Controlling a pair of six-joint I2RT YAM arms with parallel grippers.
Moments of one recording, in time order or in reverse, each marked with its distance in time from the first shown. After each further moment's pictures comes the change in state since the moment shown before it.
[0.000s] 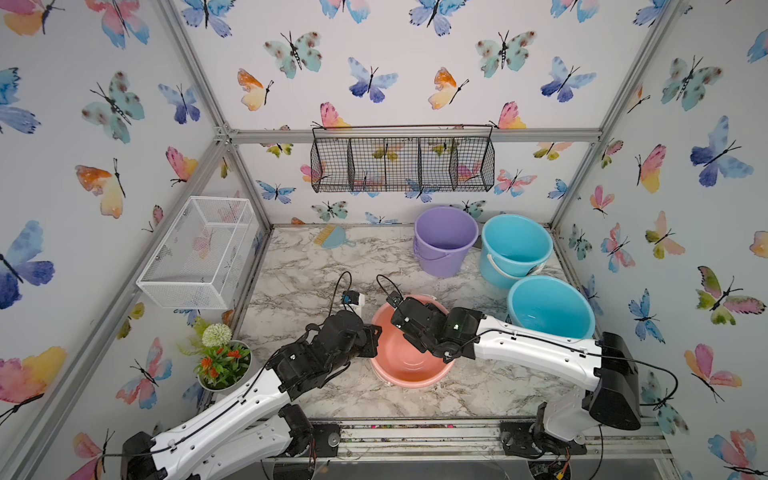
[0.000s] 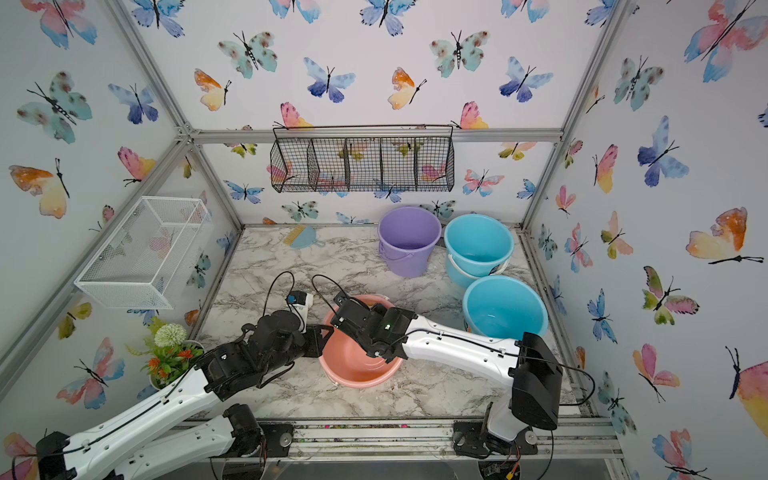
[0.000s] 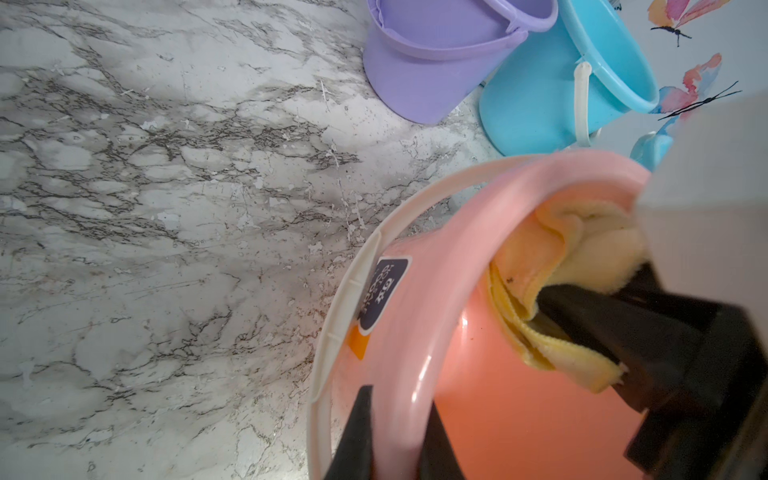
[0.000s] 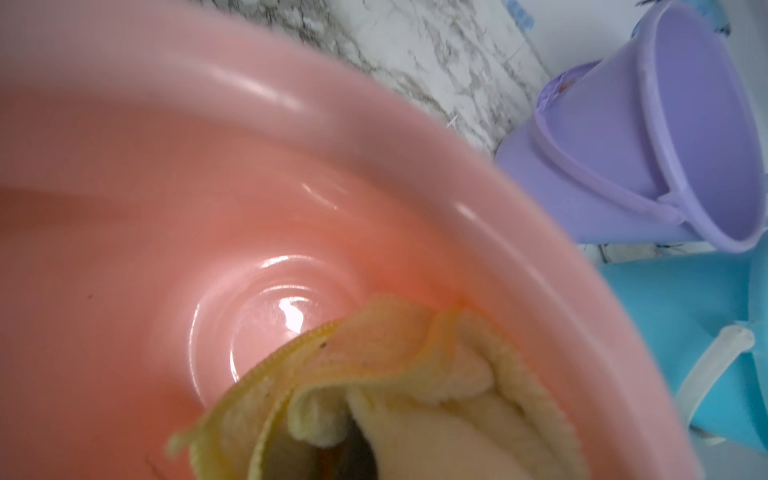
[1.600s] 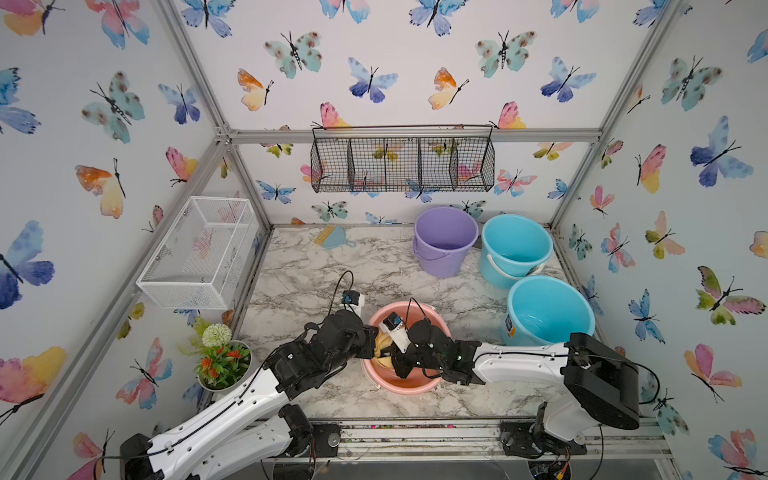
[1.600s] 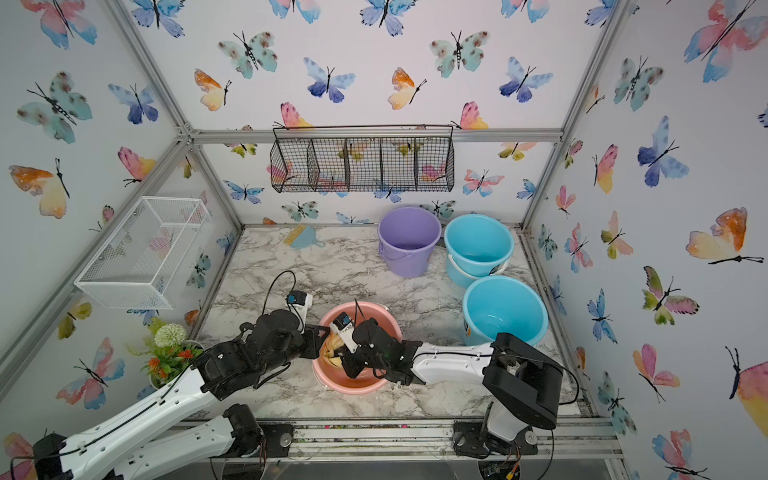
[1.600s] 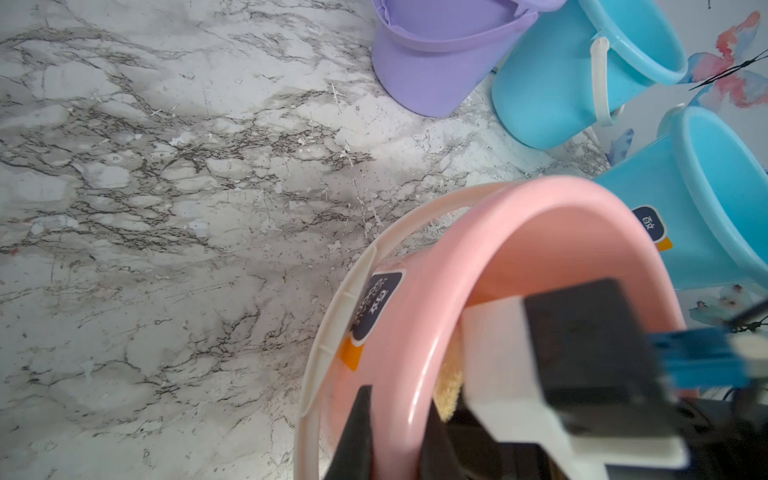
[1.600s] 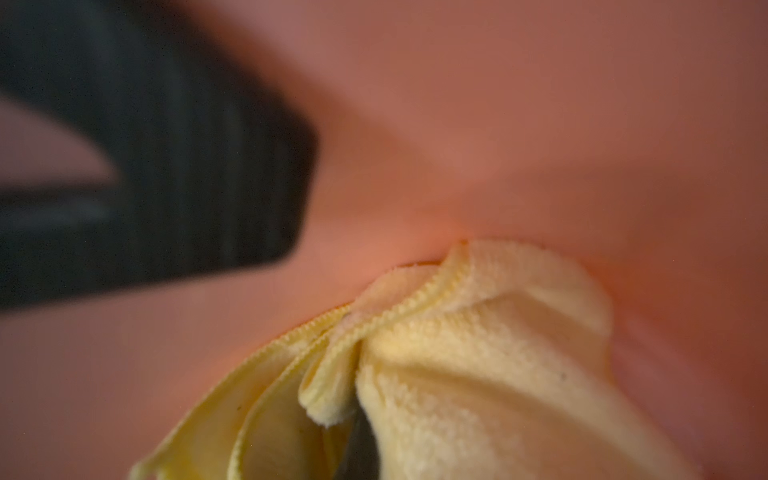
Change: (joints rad) left arm 0.002 0.002 0.023 -0.049 -0.018 0.053; right arm -0.015 -0.021 -0.570 1.232 -0.565 0.171
